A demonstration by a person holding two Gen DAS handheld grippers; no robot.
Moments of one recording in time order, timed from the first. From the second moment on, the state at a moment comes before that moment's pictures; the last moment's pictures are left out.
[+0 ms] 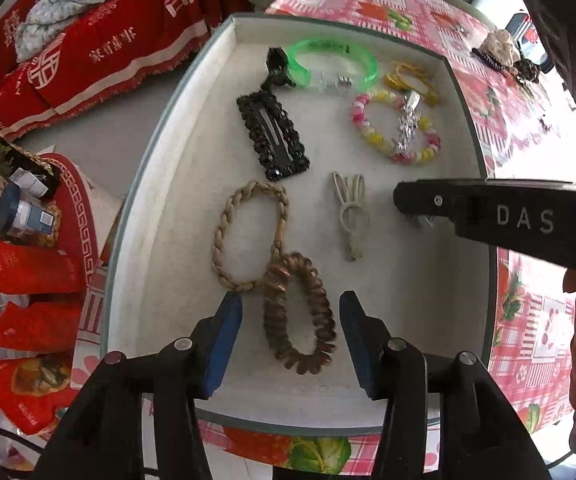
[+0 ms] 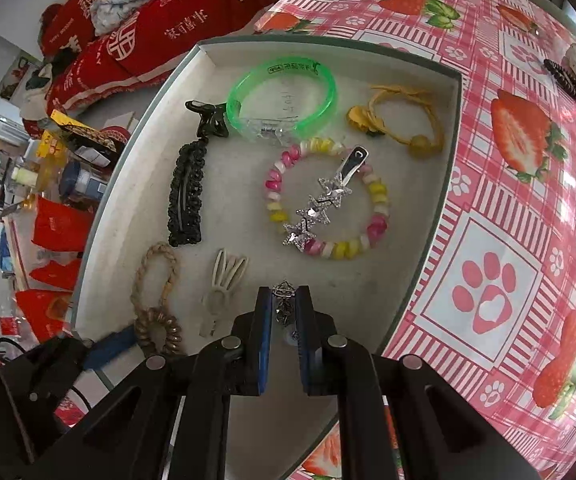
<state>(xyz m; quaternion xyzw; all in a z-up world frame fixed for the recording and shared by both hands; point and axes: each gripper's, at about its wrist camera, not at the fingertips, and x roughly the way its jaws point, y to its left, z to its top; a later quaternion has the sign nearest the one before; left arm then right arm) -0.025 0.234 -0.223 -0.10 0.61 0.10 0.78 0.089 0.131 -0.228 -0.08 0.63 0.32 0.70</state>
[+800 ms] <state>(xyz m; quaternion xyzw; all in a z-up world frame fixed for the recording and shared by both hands) -0.021 0.237 -0.213 -0.09 0.61 0.11 0.78 0.093 0.128 -0.219 -0.07 0.63 0.32 0.70</state>
